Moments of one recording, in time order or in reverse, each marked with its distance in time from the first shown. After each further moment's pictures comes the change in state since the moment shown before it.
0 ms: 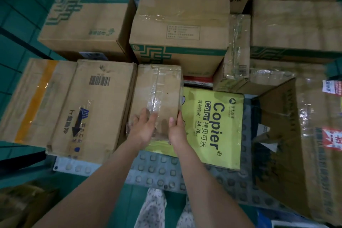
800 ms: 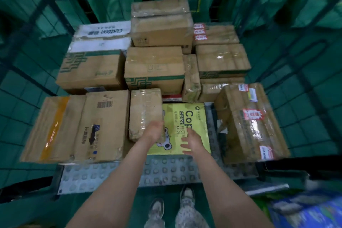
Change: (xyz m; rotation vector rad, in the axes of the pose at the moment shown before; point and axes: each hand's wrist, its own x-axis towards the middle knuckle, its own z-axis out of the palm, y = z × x) left_hand -0.196 0.060 -0.032 -0.096 -0.158 0.156; right_hand -0.200 -0.050 -0.107 0.204 0.115 0.319
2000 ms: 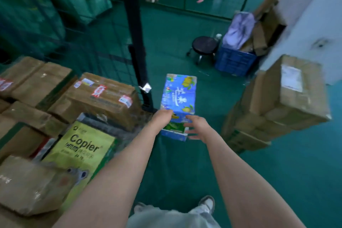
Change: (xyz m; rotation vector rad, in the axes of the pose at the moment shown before) left_hand -0.286 -0.049 0.290 0.856 -0.719 0.612; right_hand -0.252 0.315 -0.225 0.826 0.574 -0.073
